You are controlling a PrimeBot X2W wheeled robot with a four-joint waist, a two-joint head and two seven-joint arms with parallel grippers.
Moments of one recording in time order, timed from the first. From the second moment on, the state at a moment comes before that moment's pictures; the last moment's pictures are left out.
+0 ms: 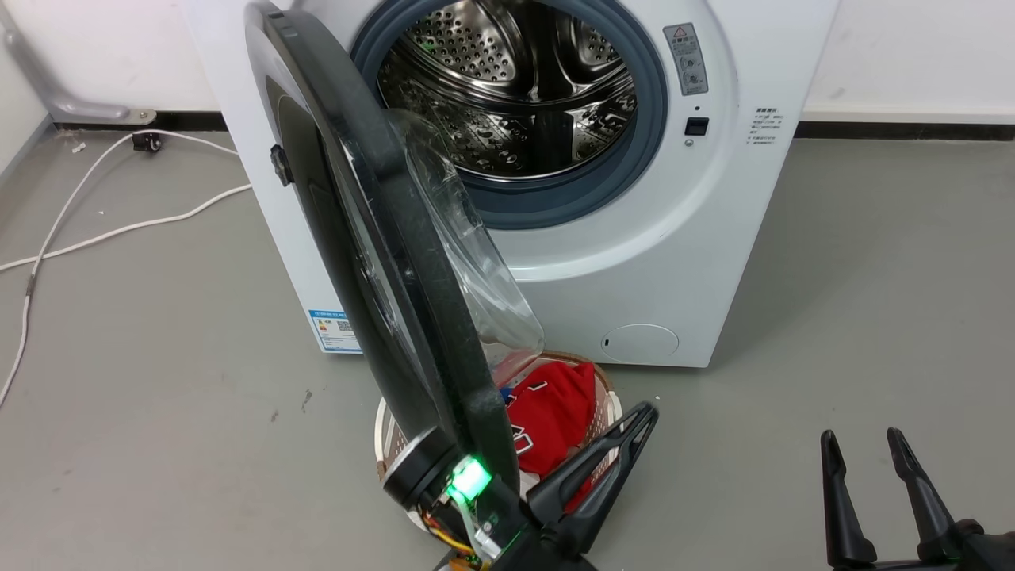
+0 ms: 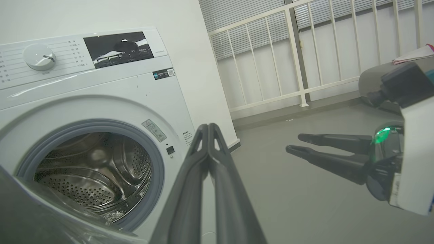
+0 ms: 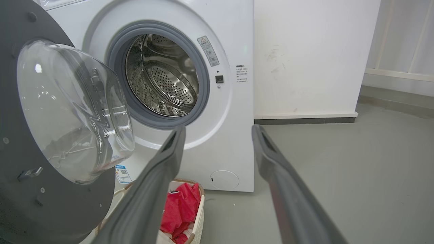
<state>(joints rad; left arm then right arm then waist) -0.12 0.11 -0.65 -0.16 0.07 -0.06 -0.26 0.22 -0.05 -0.04 -0.08 0.14 0.13 -0.26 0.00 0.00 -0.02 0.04</state>
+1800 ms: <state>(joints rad) 0.02 0.26 -0.19 0.03 -0.14 0.18 -0.27 0.21 -0.05 -0.04 -0.05 0.13 0.13 -0.26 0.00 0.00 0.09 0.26</state>
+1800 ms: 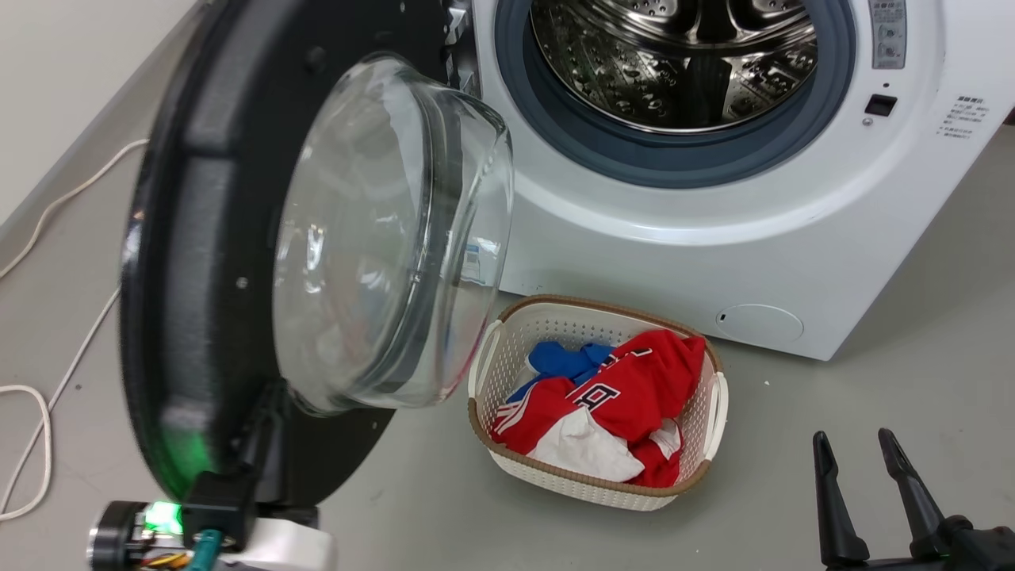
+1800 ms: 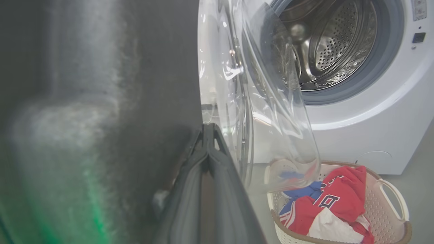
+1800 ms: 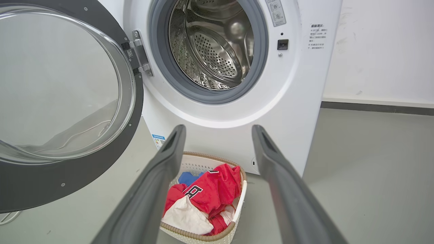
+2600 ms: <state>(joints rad) -0.09 0.35 0.15 0.18 -0.24 0.16 -0.27 0.13 -0.05 -0.04 -0.06 0.08 0.13 -0.26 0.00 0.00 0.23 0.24</state>
